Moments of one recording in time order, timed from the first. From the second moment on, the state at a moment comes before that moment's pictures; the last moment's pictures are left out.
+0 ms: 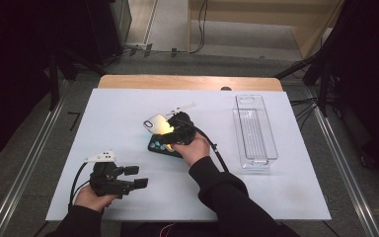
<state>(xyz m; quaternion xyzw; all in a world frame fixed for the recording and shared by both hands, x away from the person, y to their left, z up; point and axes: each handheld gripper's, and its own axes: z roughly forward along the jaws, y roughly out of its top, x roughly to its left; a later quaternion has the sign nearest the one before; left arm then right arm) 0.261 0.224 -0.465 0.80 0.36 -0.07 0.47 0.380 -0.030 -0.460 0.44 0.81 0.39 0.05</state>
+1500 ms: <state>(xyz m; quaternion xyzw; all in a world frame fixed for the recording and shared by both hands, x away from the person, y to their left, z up) 0.276 0.192 -0.456 0.80 0.38 -0.08 0.47 0.297 -0.121 -0.465 0.44 0.79 0.43 0.02</state>
